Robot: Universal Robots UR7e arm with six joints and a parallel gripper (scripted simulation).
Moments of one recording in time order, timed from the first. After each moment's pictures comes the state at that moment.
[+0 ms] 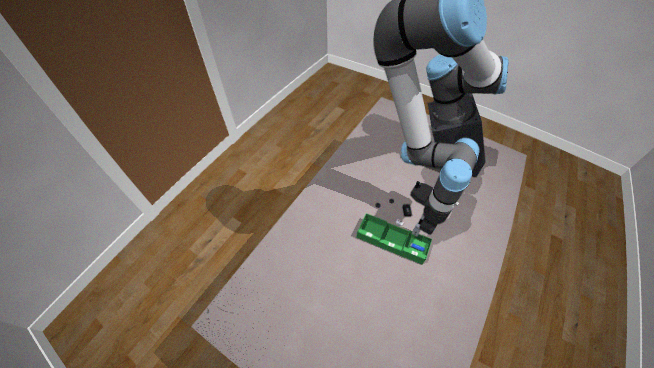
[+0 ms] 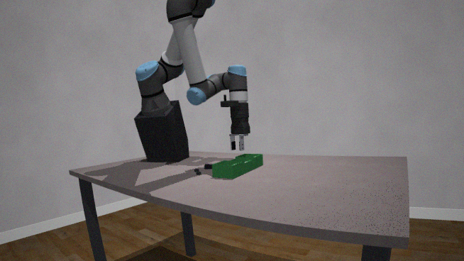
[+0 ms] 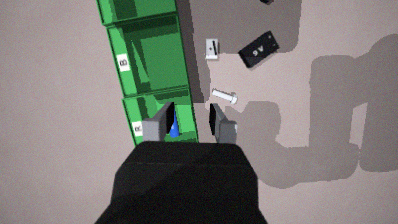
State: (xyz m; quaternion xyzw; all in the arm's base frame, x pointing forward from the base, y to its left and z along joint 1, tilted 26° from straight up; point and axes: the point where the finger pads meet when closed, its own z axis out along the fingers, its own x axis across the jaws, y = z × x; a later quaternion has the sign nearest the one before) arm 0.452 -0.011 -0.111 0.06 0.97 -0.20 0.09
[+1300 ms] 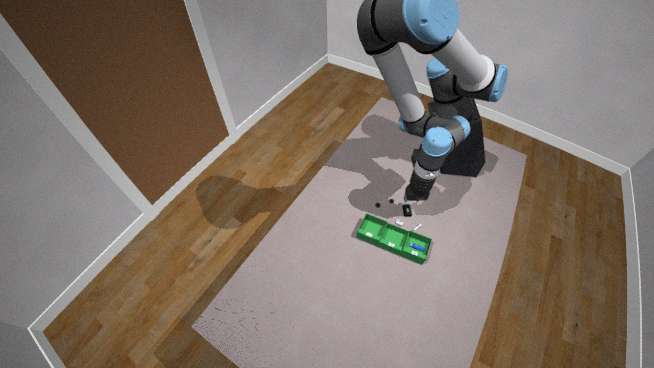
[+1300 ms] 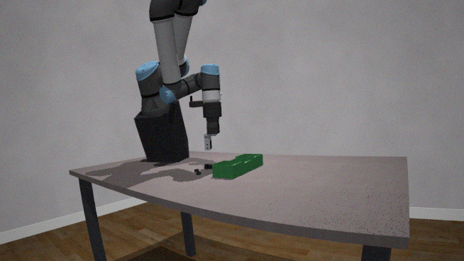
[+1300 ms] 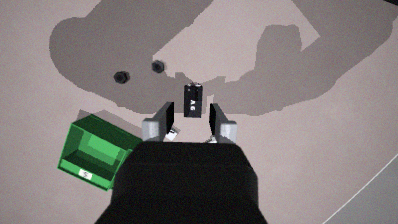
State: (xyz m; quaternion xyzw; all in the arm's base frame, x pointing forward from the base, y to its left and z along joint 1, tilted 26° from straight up) arm 0.351 -0.071 -0.093 0.48 0.85 -0.14 0.17
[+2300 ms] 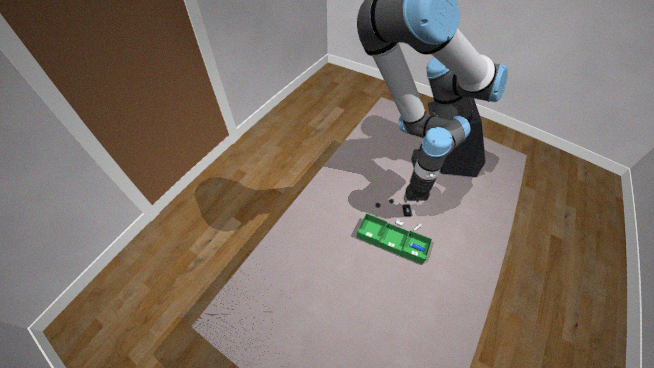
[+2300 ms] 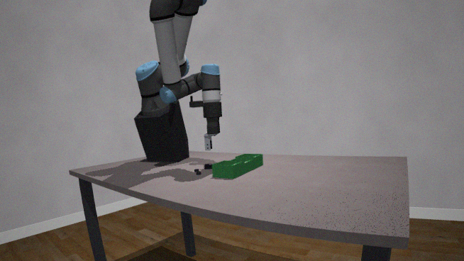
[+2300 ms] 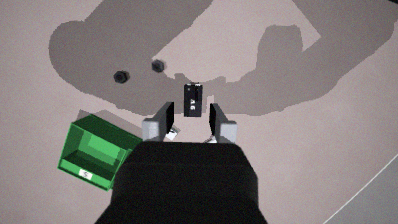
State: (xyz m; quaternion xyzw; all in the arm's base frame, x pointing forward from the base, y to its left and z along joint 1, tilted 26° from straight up) arm 0.352 -0.070 -0.094 0.48 0.85 -0.14 0.18
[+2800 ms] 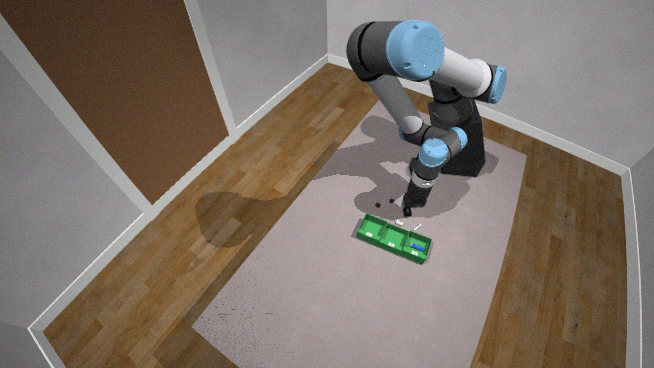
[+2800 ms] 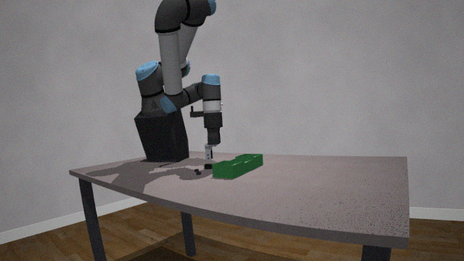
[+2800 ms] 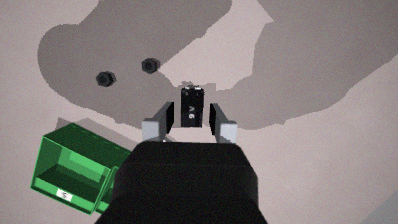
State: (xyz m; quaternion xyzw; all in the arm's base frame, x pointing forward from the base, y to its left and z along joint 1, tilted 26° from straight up) arm 0.359 -0.087 -0.131 0.48 0.85 -0.14 0.17
